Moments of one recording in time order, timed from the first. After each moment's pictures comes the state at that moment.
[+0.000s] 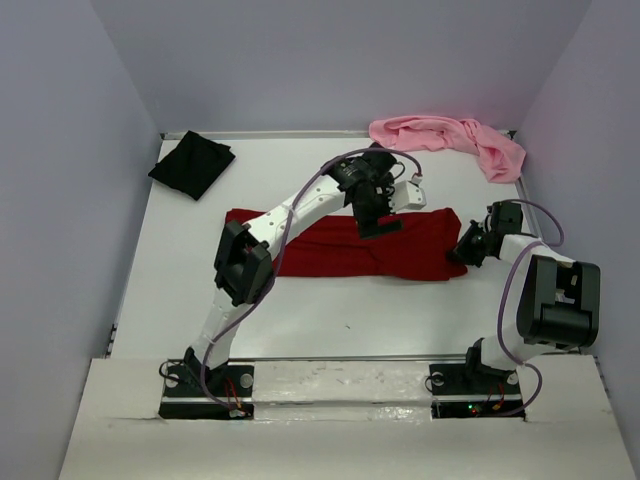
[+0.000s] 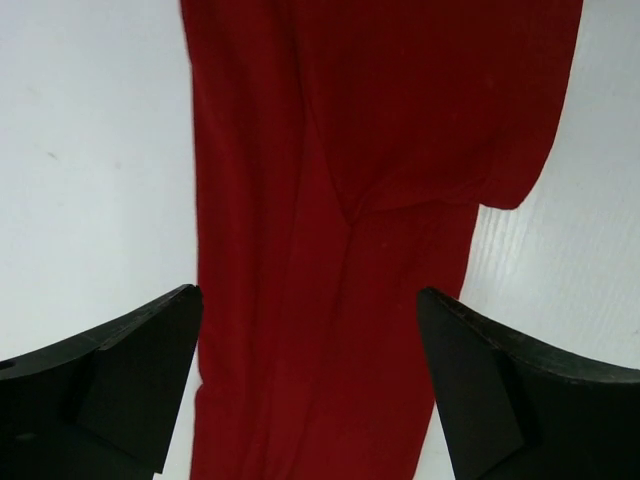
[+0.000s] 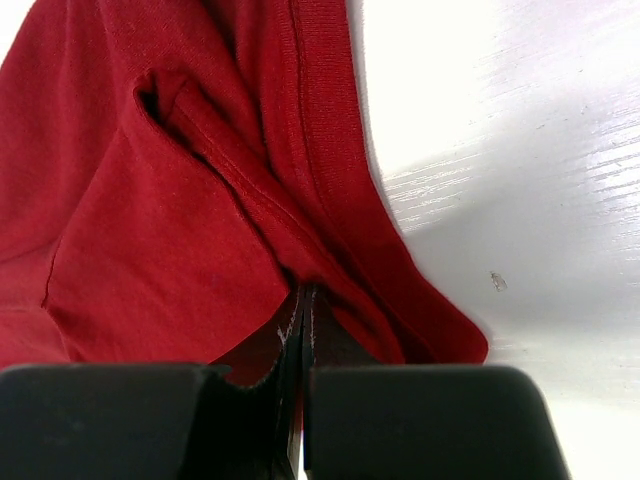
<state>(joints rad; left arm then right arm) -0.83 2.15 2.14 -0.98 0.21 0.63 -0.21 1.52 0.75 -0.26 -0.36 0.46</state>
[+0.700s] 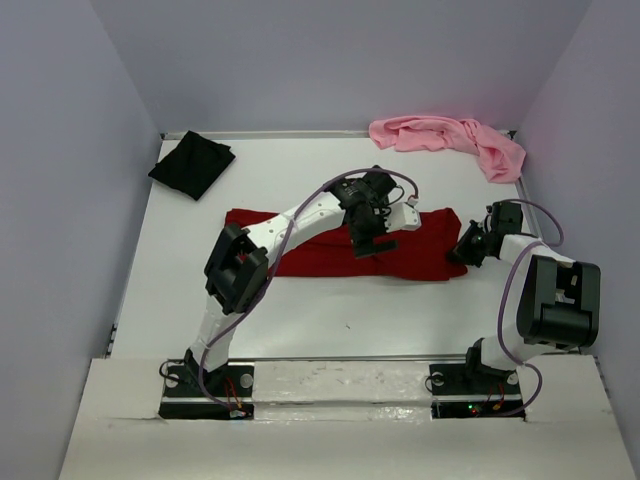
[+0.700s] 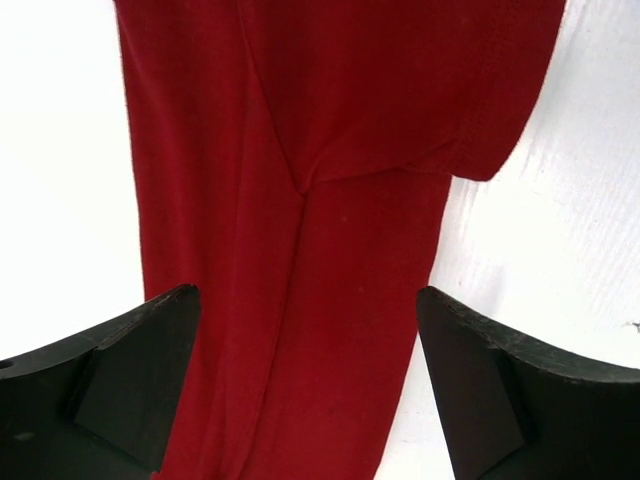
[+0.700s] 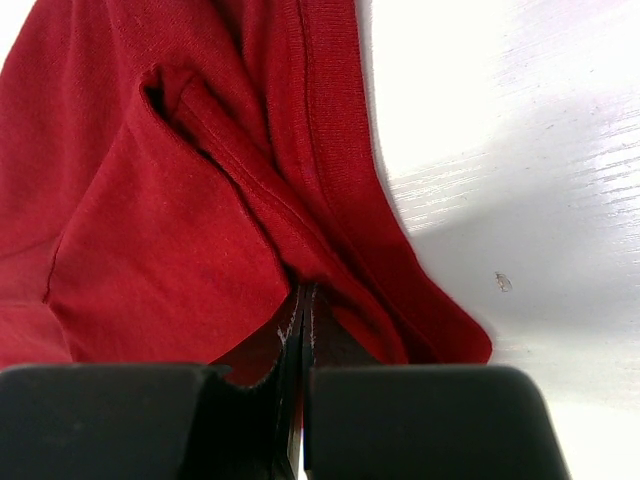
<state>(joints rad) -0.88 2.07 1.87 -0.89 0.14 0.59 -0.21 1.52 0.75 -0.26 -0.37 0.45</state>
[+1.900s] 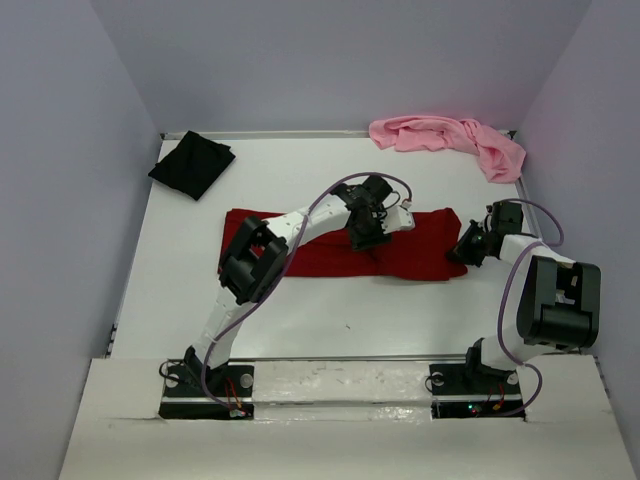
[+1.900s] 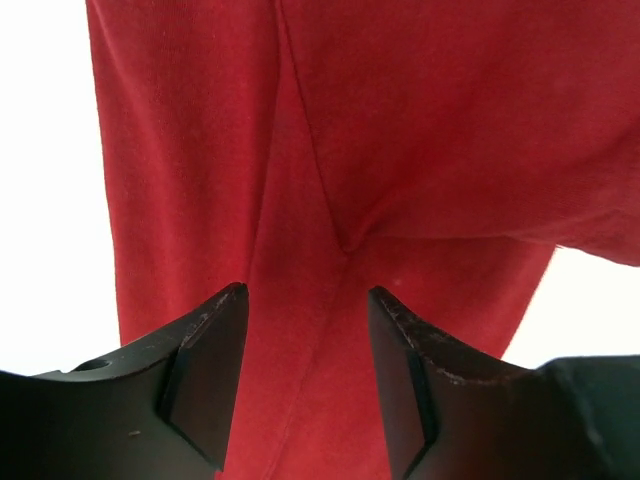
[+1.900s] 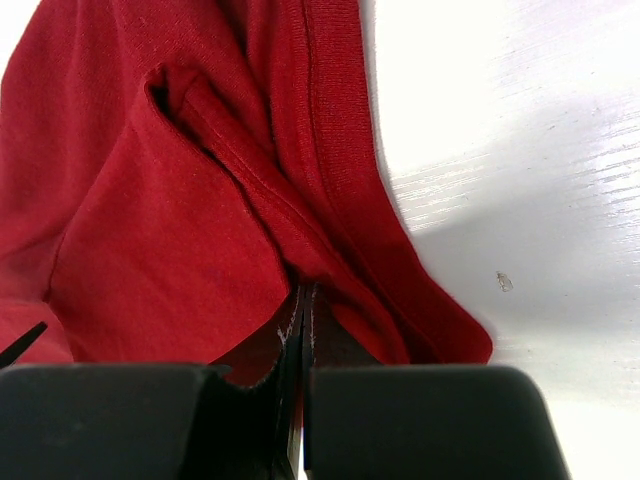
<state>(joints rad) -0.84 2.20 1.85 -0.75 0.11 0.58 -0.21 1.52 0.75 -0.26 -0.37 0.45</state>
